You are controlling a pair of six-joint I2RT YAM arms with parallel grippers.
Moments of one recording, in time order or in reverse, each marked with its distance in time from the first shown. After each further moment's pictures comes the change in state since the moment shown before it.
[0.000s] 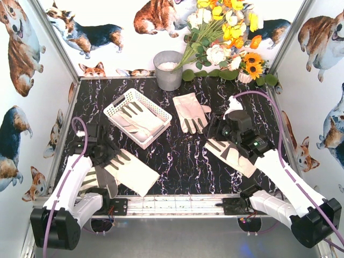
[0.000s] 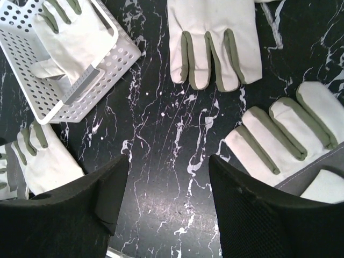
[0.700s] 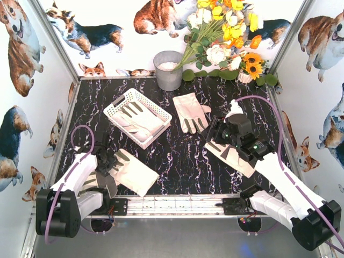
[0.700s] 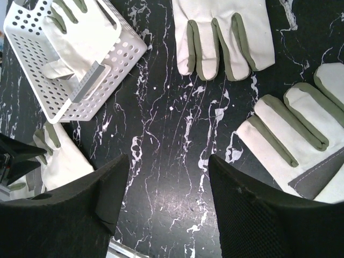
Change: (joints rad) left arm 0.000 0.134 -0.173 0.042 -0.196 -0.271; right arm 0.000 -0.031 -0.073 0.047 -0.029 0.097
